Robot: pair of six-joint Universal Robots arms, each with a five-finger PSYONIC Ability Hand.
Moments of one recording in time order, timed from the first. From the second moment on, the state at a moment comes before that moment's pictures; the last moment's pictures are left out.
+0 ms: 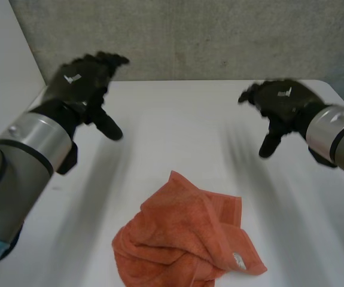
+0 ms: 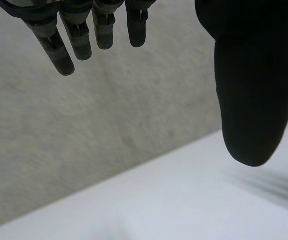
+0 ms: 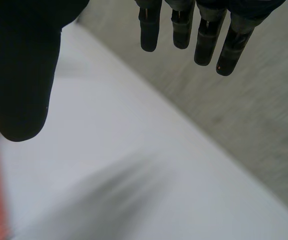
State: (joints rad) left arm 4.18 -1.64 -1.53 3.16 -1.60 3.13; right arm 1.89 -1.35 1.35 0.30 1.32 2.74; left_hand 0.18 0.16 0.17 0.17 0.03; right_hand 0.22 0.22 0.21 0.24 0.07
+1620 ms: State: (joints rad) left arm 3.78 -1.85 -1.54 3.43 -1.72 3.29; right arm 1.83 -1.48 1.49 -0.12 1.43 3.22; left_hand 0.68 0.69 0.70 0.69 0.53; right_hand 0.22 0.22 0.21 0.24 0.07
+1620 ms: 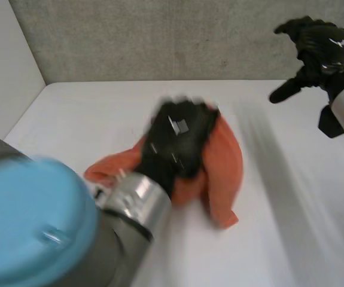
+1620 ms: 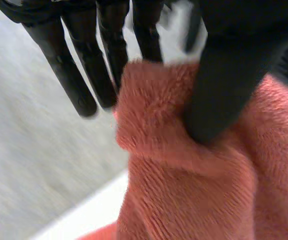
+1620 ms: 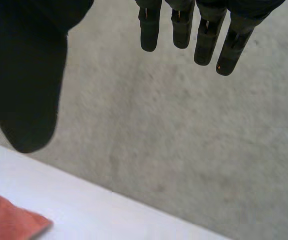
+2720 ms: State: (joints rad) left arm 4.30 -1.95 -1.55 3.26 -1.50 3.29; right arm 2.04 -1.12 1.52 0.24 1.42 2.92; left_hand 0.21 0.22 0.22 0.22 0.04; right_hand 0.90 1.02 1.00 0.99 0.78
